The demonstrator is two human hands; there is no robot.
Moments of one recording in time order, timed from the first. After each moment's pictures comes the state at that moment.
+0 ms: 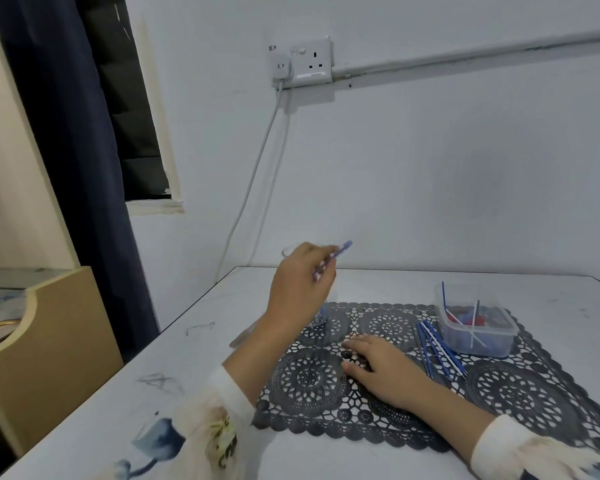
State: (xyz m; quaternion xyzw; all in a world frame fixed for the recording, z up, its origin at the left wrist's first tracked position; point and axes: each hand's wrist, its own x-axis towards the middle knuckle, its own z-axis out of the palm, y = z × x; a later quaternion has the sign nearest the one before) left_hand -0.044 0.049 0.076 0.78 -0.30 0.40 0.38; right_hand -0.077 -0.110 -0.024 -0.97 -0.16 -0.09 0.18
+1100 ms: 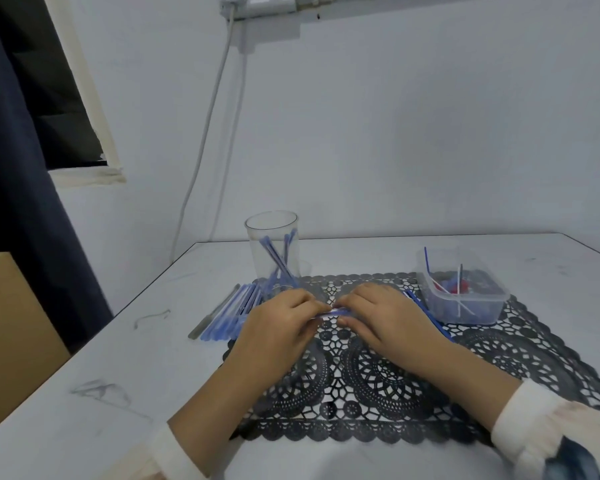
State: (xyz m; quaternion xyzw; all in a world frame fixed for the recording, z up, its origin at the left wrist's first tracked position) left_hand -0.040 0.063 0.000 0.82 -0.43 0.32 0.21; right_hand -0.065 -0.135 -0.007 -0.90 -0.26 -0.32 0.09
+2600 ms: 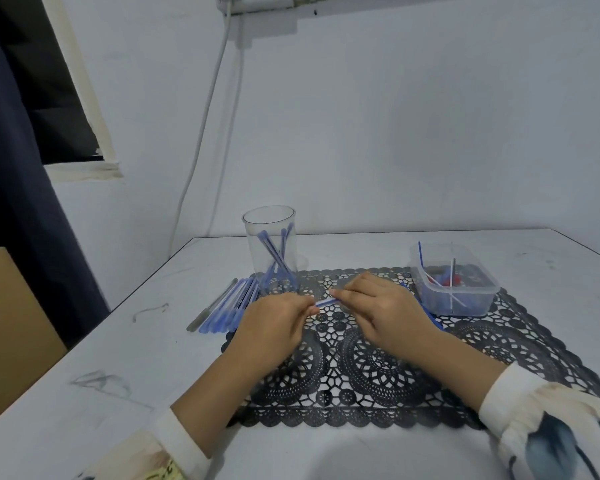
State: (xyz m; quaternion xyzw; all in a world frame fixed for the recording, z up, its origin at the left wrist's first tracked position) left_hand -0.047 0.061 0.004 0.89 -0.34 0.22 0.21; right_hand -0.063 -0.141 -0.010 -0.88 -0.30 -0.37 0.08
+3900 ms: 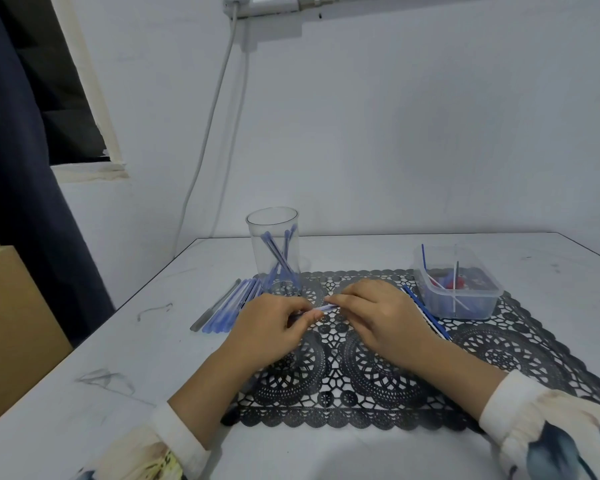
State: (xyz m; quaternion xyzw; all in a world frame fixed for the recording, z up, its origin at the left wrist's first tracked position) left_hand -0.040 0.070 0.003 0.90 -0.32 0.16 0.24; right_hand -0.066 -0.136 -0.014 -0.86 -0.31 -0.39 0.12
